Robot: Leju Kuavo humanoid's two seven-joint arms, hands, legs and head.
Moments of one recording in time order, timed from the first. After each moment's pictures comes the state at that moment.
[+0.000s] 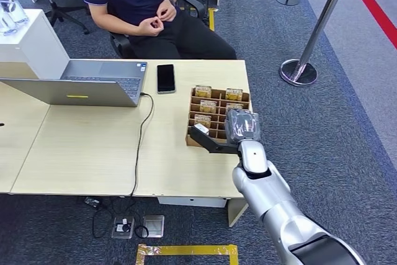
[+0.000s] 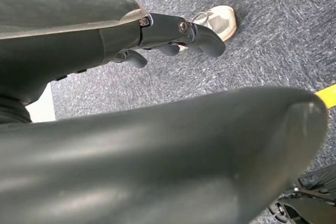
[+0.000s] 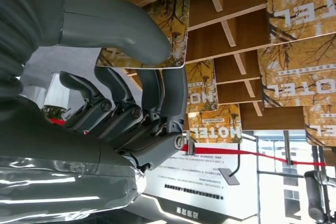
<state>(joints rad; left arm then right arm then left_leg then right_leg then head) -0.09 -0.17 0.78 -0.21 -1.30 0.16 0.11 -0.57 0.17 0.30 -0.74 1.40 -0.40 0.31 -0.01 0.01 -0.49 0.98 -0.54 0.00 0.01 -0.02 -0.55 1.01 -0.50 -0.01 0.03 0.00</state>
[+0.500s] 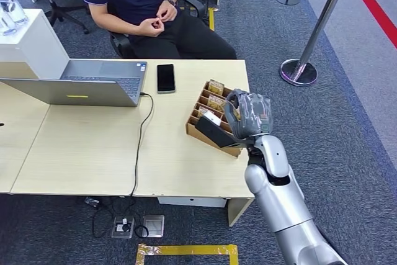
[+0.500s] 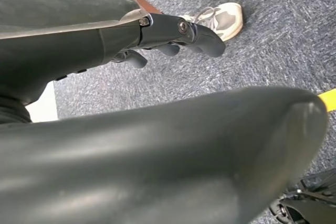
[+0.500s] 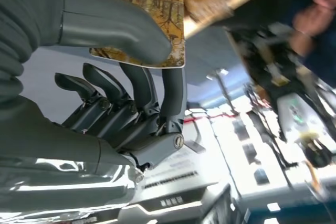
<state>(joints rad) -0.08 -0.17 0.78 -0.21 -1.27 0.18 0.11 -0.40 0.12 0.30 -1.31 1.15 -0.33 0.09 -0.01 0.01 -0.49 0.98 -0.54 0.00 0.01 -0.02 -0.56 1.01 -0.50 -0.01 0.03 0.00</state>
